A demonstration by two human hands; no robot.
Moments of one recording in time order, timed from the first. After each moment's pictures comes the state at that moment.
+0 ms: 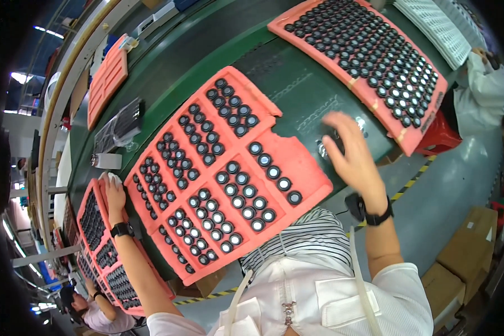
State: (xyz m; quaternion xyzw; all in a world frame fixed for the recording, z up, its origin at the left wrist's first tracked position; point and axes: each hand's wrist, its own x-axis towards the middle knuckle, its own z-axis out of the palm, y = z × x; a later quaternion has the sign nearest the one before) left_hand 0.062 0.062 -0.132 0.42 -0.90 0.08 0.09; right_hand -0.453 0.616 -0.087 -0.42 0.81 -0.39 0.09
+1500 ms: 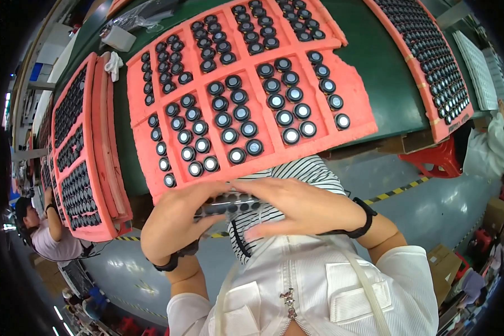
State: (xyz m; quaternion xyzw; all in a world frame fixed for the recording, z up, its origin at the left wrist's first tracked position) left_hand -0.018 0.477 0.009 0.24 -0.86 -0.45 -0.07; right_hand -0.248 0.603 -0.034 -0.68 0.49 -0.35 0.42
